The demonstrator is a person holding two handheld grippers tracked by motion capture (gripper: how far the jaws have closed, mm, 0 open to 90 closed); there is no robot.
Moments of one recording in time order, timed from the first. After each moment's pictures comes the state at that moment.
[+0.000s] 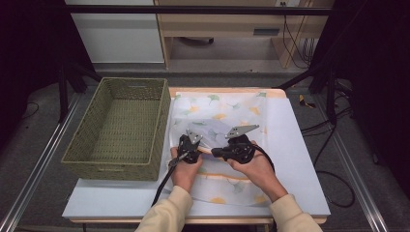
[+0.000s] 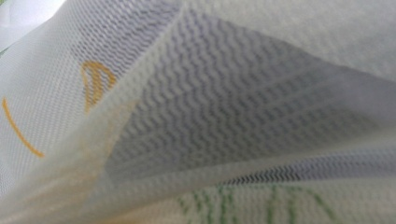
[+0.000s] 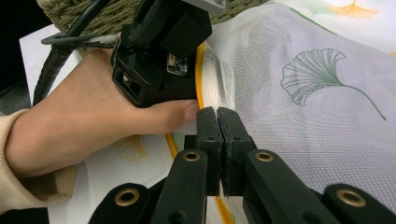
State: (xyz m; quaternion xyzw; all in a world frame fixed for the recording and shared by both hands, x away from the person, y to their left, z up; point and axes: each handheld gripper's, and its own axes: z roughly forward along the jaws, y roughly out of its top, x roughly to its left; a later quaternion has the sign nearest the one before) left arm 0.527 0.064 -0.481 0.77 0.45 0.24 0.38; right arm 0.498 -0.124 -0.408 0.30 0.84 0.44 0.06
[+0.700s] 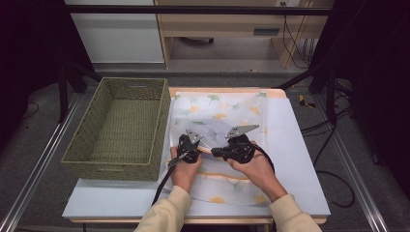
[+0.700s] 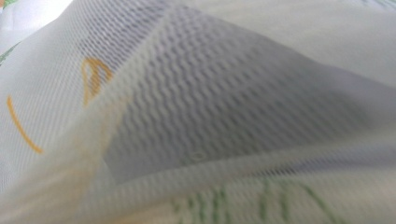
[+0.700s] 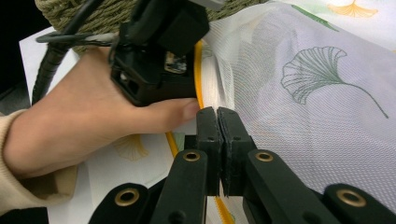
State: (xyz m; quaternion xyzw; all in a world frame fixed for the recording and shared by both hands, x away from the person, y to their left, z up) left arm 0.523 0.067 -0.478 0.77 0.44 0.24 0.39; right arm 0.499 -0.124 -0.408 0.30 0.84 0.44 0.05
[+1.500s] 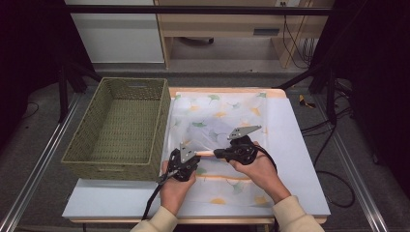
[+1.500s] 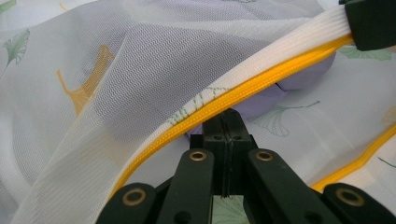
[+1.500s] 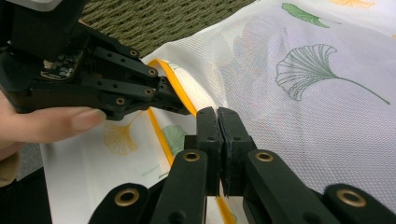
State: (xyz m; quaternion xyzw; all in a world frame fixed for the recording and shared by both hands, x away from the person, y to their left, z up) left arm 0.461 0.087 -0.460 0.79 0.40 0.22 0.42; right arm 0.494 -0.130 -0.406 0.30 0.85 0.43 0.06
